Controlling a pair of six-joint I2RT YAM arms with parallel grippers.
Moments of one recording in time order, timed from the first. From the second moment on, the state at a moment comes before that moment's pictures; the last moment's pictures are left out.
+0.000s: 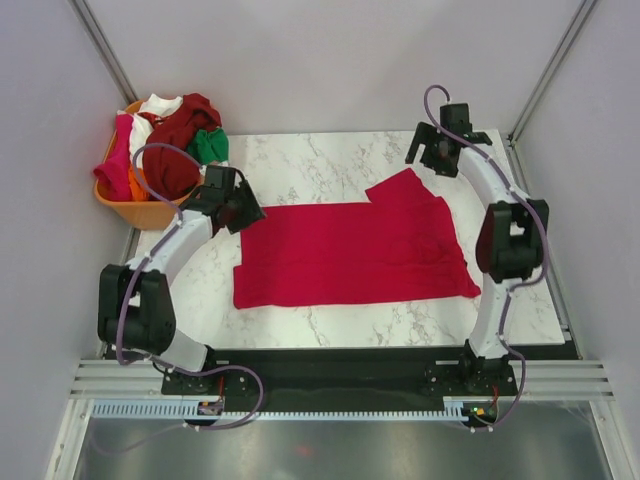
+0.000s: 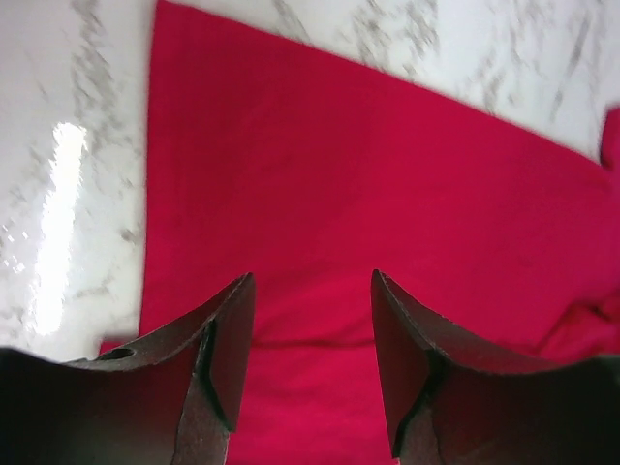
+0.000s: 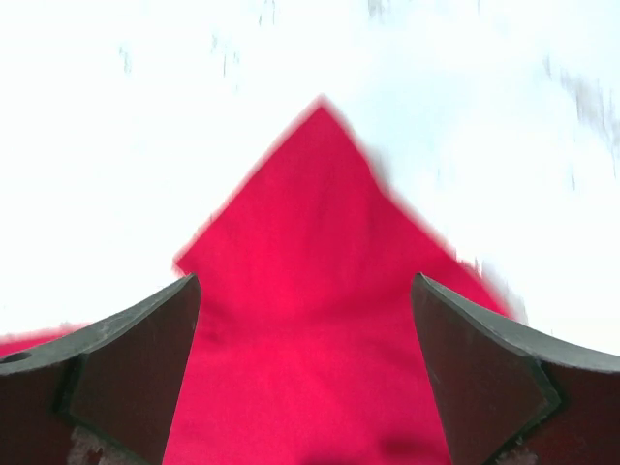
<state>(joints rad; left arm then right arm) -0.18 1.55 1.10 -0.40 0.01 -0.61 0.08 1.99 1.74 -0.58 -0.02 0.43</state>
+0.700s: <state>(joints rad) -0.25 0.88 0.93 -0.78 0.10 -0.44 0.09 2.54 2.25 -0.62 -0.09 0.38</state>
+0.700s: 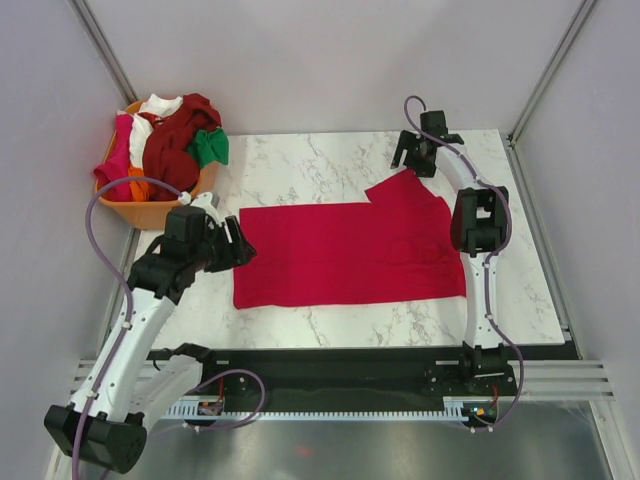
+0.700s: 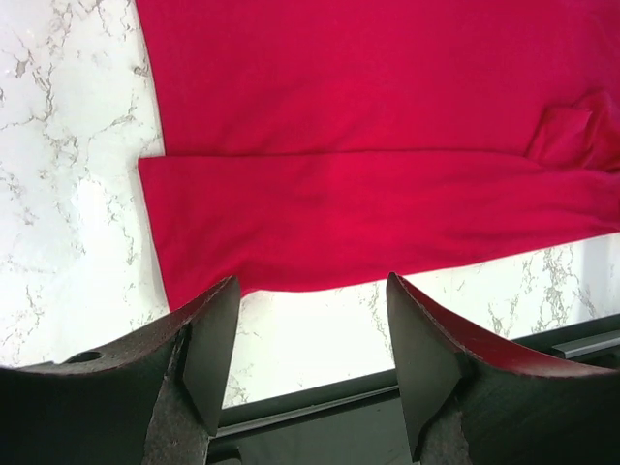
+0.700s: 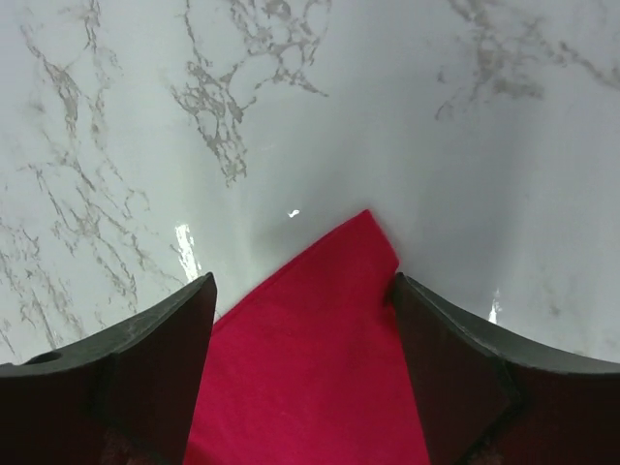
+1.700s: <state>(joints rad) -0.25 1.94 1.43 -0.60 -0.25 -0.44 0.06 2.24 1.75 -0.45 -0.23 0.44</state>
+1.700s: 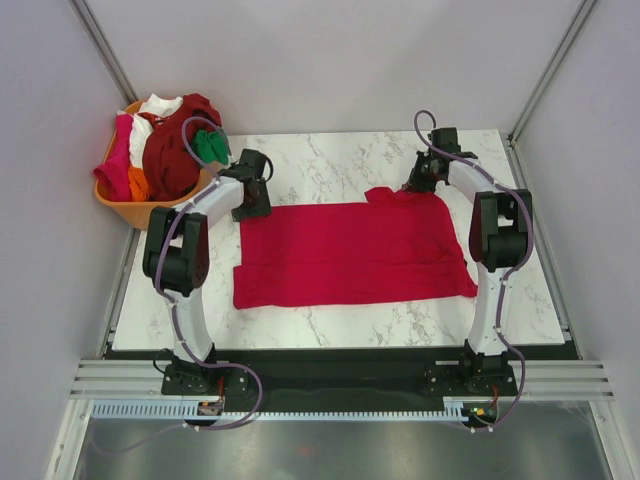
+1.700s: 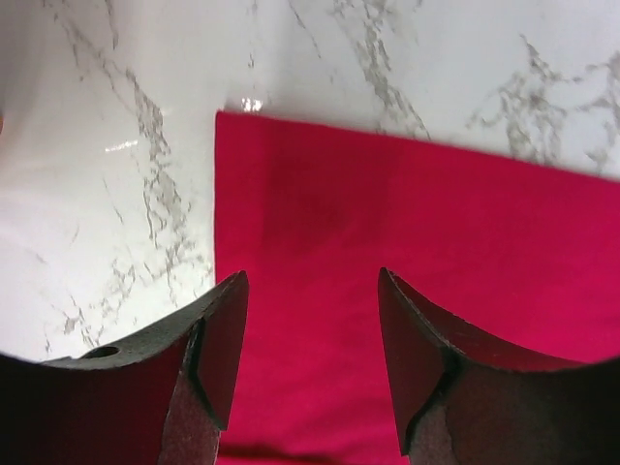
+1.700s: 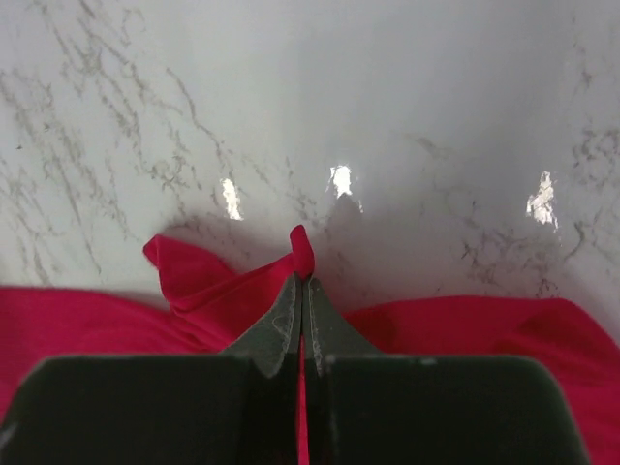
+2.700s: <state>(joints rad) -0.14 2.16 1.62 -0.52 -0.18 -0.35 0.09 2.13 1.62 -0.37 -0.29 0.44</state>
